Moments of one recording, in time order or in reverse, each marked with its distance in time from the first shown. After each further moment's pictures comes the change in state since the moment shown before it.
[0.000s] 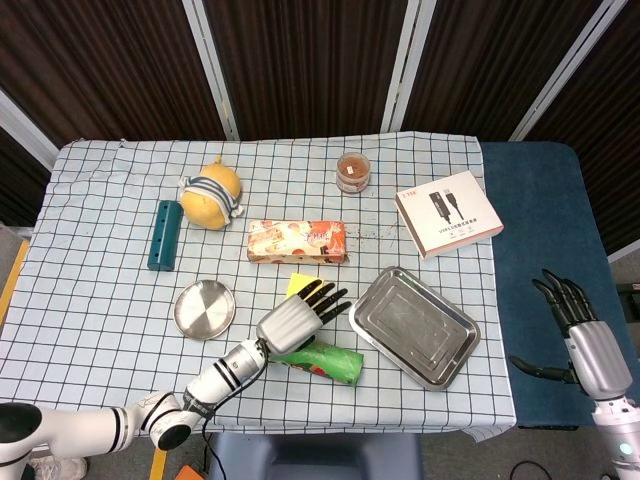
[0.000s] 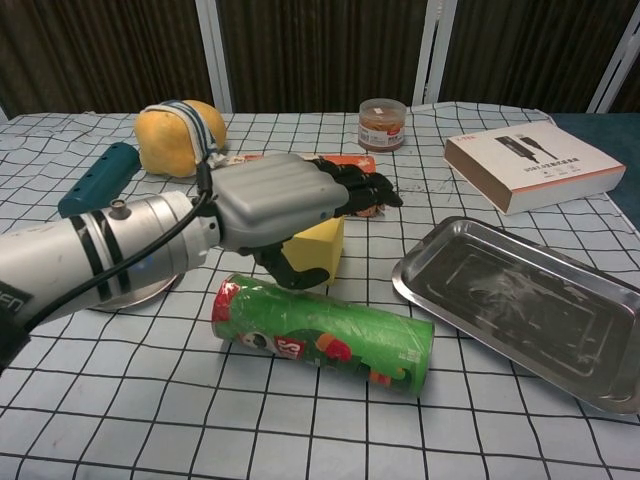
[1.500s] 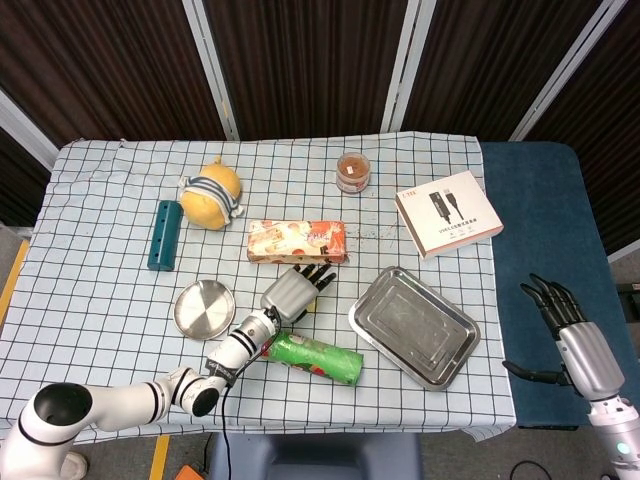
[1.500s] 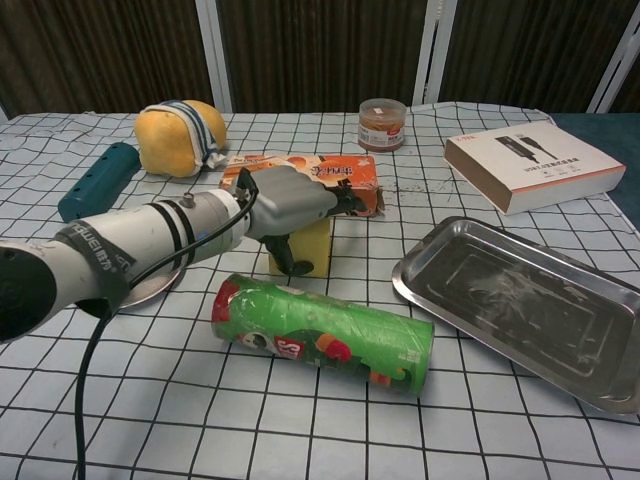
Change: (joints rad) left arm -0.175 -0.121 0.018 0.288 -0.339 -0.069 0.094; right arm 0.022 0.011 -0.030 0.011 -0.029 -0.015 0.029
